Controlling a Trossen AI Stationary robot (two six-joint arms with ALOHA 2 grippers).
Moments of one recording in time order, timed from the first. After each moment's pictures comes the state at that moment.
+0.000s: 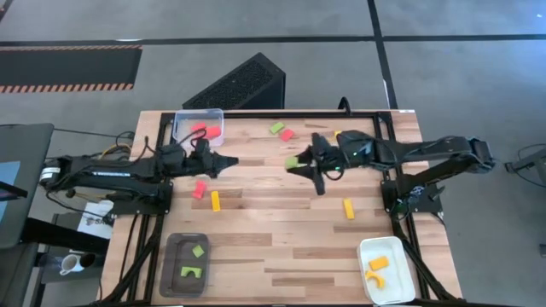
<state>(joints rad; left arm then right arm) 0.16 0.84 0.37 0.42 -0.01 -1.45 -0.02 1.23 0.99 0.04 -0.05 0.21</state>
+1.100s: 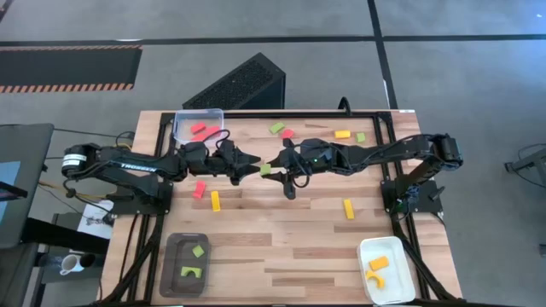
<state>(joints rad) 0.14 1.23 0.53 0.72 0.12 -1.64 -0.04 1.56 1.10 0.17 -0.05 0.03</state>
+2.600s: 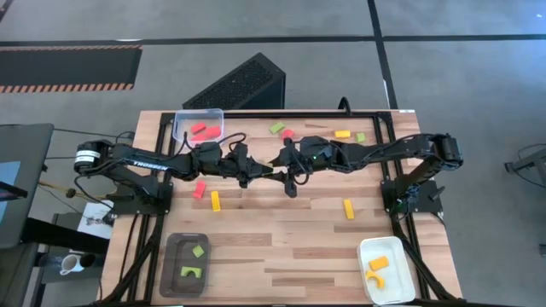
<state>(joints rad) 0.13 1.36 0.65 0.69 0.20 -1.57 -0.05 1.56 1.10 0.13 -0.10 0.08</state>
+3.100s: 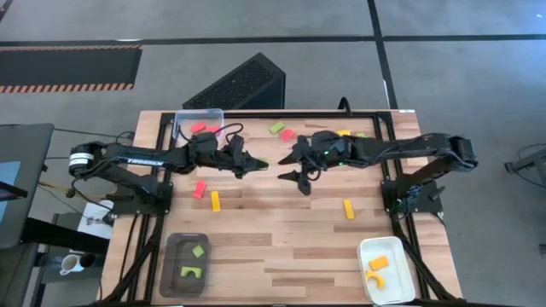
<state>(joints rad) 0.22 1.29 0.65 0.56 0.35 -1.41 -0.08 1.40 1.10 -0.14 -0.11 0.12</state>
